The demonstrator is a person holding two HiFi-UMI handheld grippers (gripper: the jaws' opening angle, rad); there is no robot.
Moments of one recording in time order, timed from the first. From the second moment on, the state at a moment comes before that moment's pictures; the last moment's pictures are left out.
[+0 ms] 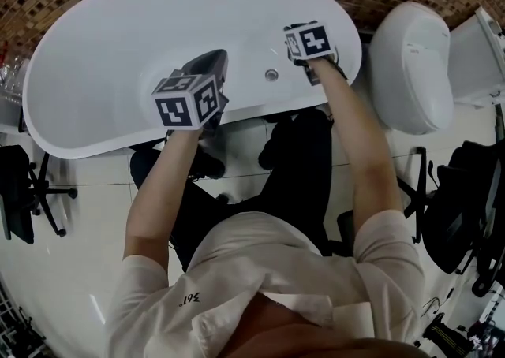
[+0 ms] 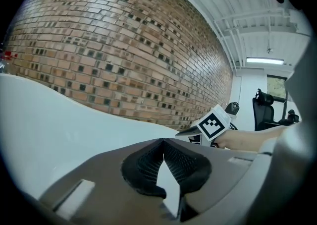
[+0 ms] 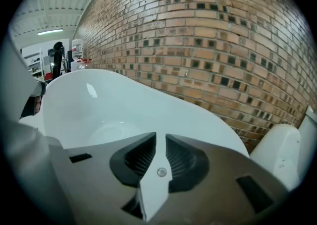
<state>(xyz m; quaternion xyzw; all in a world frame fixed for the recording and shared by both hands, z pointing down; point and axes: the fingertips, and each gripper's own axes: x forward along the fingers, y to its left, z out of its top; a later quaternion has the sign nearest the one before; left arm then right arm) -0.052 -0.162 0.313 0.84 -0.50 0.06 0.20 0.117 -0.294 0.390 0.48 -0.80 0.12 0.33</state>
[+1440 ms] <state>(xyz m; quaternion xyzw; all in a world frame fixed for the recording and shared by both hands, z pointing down) -0.074 -0.092 0.224 0.85 -0.52 0.00 0.09 0.106 -0.171 0.241 0.53 -0.83 0.00 0.17</state>
